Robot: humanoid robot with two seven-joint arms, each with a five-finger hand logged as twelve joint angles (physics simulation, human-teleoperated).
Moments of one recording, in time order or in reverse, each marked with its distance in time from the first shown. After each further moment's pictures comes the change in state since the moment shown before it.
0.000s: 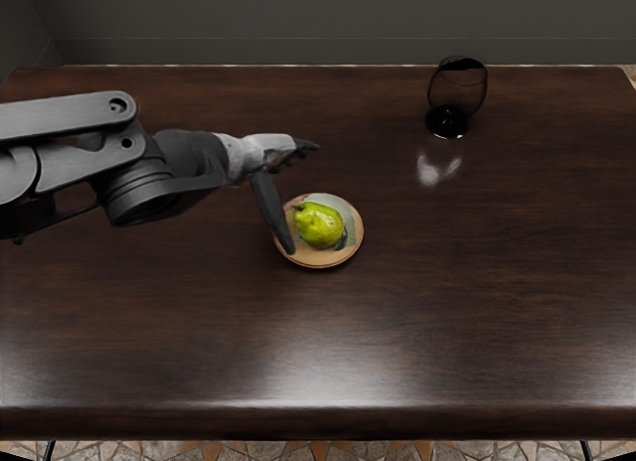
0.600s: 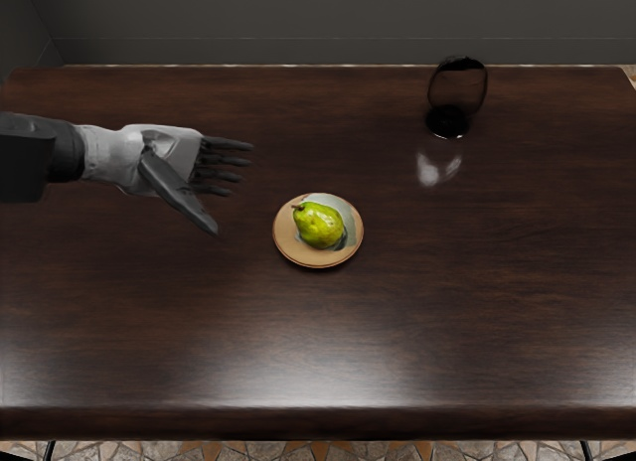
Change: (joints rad) left arm 0.247 0.404 -0.336 -0.062 -0.522 -0.321 0.000; right arm 0.000 0.000 0.002 0.010 0.001 0.000 0.002
